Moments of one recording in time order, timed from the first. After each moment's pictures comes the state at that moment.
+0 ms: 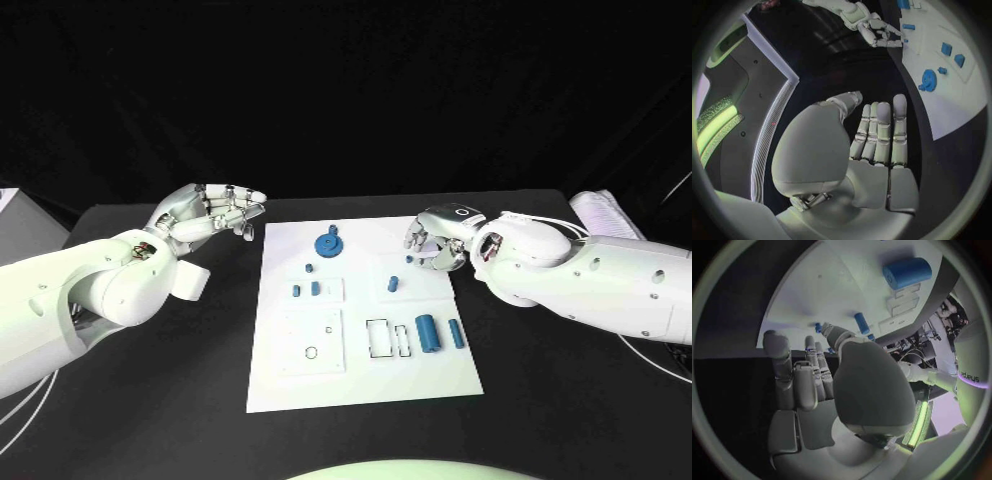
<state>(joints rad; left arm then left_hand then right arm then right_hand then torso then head) 1.20 -0.94 -0.01 1.49 -0.22 -0.14 0.35 1.42 -0.24 0.52 0.15 0.24 0.87 0.18 0.25 0.36 0.81 0.13 0.66 0.29 0.93 0.06 1.27 0.52 0.17 0.86 0.16 0.95 0.76 1.26 -0.88 -0.16 1.49 -1.64 -0.30 -0.14 1.41 -0.29 0.46 0.15 0.14 1.06 0.14 0.13 0.22 1.20 0.08 0.07 0.07 1.47 0.00 1.38 1.31 0.14 1.34 0.09 0.93 0.76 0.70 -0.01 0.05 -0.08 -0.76</state>
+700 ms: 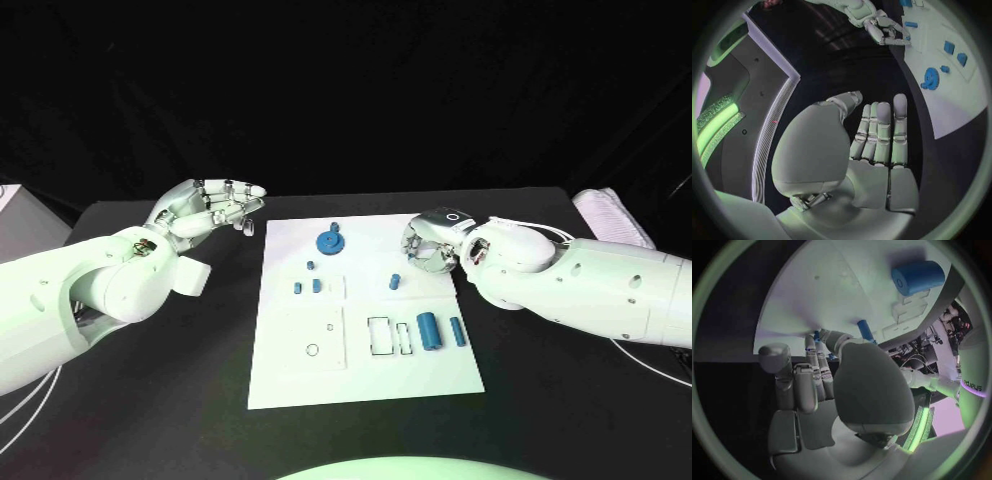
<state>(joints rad) 1.20 -0.95 -0.01 1.49 -0.20 -0.15 0.37 1.42 -0.24 0.51 0.15 0.24 0.87 0.18 0.25 0.36 0.81 0.13 0.66 0.28 0.93 0.06 1.27 0.52 0.17 0.87 0.16 0.95 0.76 1.23 -0.82 -0.16 1.45 -1.67 -0.30 -0.17 1.42 -0.25 0.57 0.15 0.13 1.09 0.13 0.16 0.25 1.22 0.07 0.07 0.07 1.47 0.00 1.43 1.31 0.14 1.35 0.08 1.05 0.90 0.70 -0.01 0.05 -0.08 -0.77</state>
